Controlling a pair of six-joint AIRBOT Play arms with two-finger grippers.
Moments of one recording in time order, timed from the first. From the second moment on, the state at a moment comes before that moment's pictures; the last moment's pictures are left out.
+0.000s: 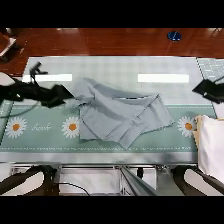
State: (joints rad) left arm 0.08 -1.21 0.89 0.81 -1.21 -1.36; right arm -0.43 -1.12 1.00 -1.23 1.11 1.48
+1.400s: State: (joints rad) left arm -0.76 -1.34 0.56 0.12 -0.63 -1.27; right arm -0.51 -0.97 0.56 -1.06 1.02 1.37
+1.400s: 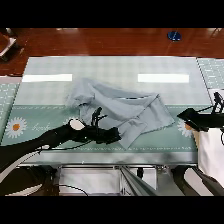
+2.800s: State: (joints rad) left arm 0.05 -1.11 1.50 0.15 -0.94 -1.16; right arm -0.31 -1.07 1.84 -0.96 1.16 1.33
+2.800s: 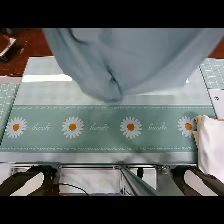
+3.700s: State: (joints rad) left arm 0.28 -0.69 1.84 0.97 -1.21 -1.37; right arm -0.31 -0.66 1.87 -1.09 1.44 1.39
